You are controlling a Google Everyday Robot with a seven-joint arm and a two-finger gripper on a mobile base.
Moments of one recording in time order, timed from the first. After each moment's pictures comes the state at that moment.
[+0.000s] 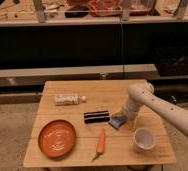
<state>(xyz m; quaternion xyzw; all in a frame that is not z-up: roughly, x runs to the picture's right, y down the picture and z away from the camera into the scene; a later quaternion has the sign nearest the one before) 0.189 0.214 0.857 -0.31 -0.29 -0.40 0.81</state>
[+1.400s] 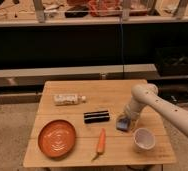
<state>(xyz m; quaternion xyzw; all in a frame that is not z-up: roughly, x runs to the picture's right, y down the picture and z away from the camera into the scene) 0.196 0.216 0.854 -0.30 -0.30 -0.38 0.82</state>
